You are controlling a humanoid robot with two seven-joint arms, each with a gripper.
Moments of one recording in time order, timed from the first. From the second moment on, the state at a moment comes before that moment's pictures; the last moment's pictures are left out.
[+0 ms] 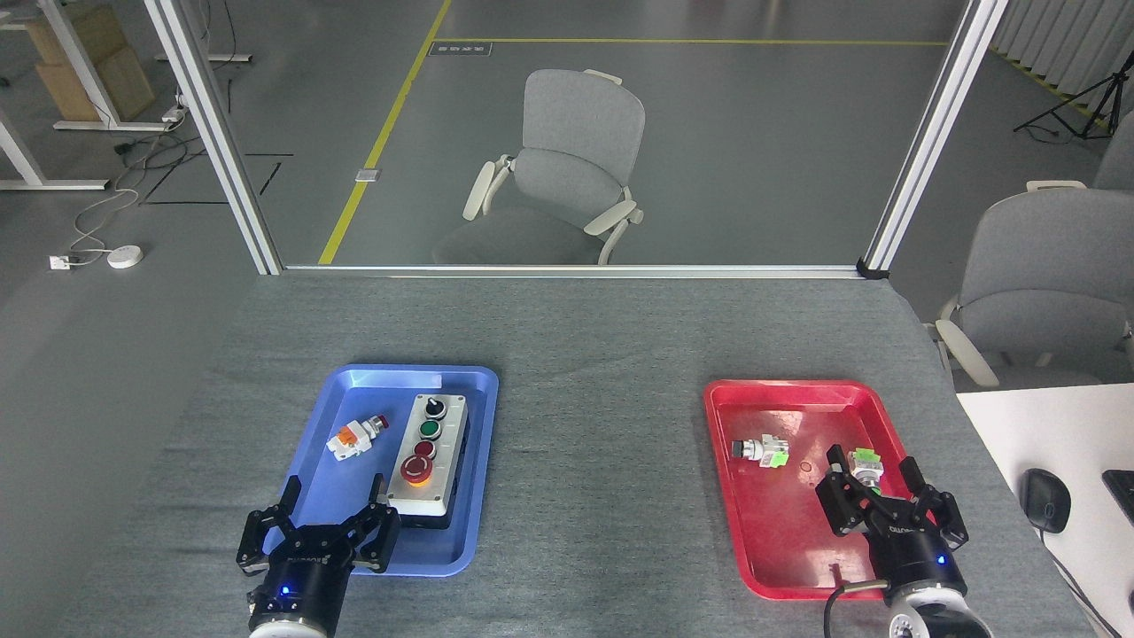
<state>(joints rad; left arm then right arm) 0.01 0.12 -0.09 -1.54 -1.37 0.12 0.06 -0.13 -0.13 -0.16 -1.23 1.18 -0.22 -0.13</state>
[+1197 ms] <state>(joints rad) -0.05 0.11 -0.16 -1.43 -1.39 0.11 0.11 -0.13 -0.15 -0.17 -1.23 1.17 -0.22 -0.13</state>
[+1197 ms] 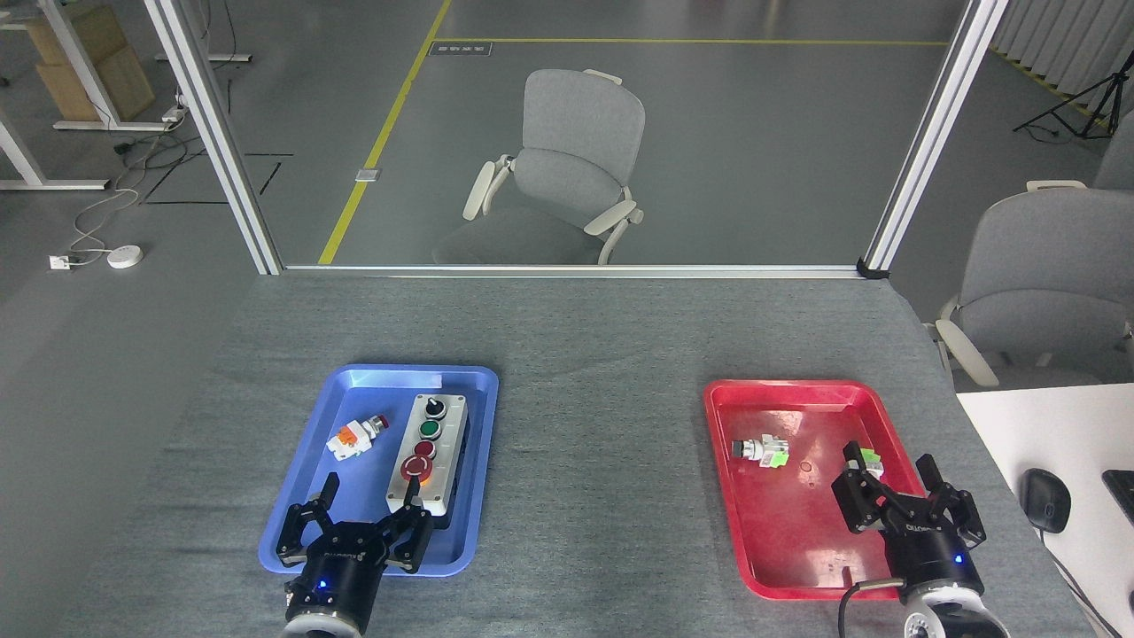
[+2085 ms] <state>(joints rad) -0.16 0.06 -0.22 -1.18 -1.39 0.10 0.18 -0.13 -0.15 -0.17 -1.23 1.17 -0.22 -0.13</state>
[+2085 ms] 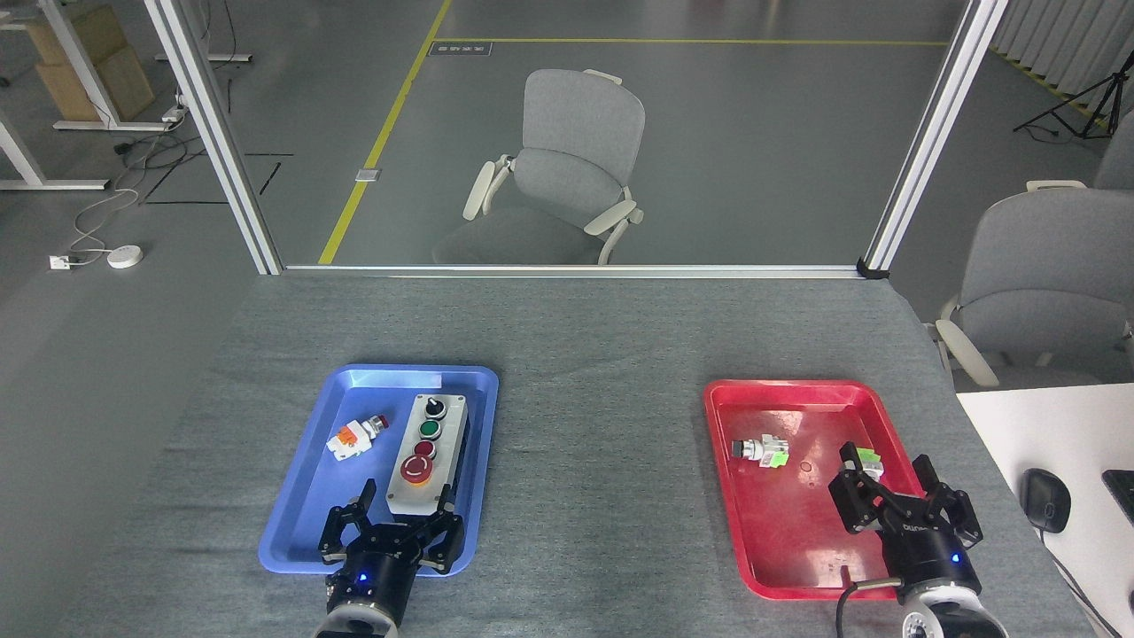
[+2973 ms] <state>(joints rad) -0.31 0.01 -0.22 -0.87 -1.37 0.07 0.27 -0.13 -0.15 -0.17 -1.23 1.18 -0.22 -0.12</state>
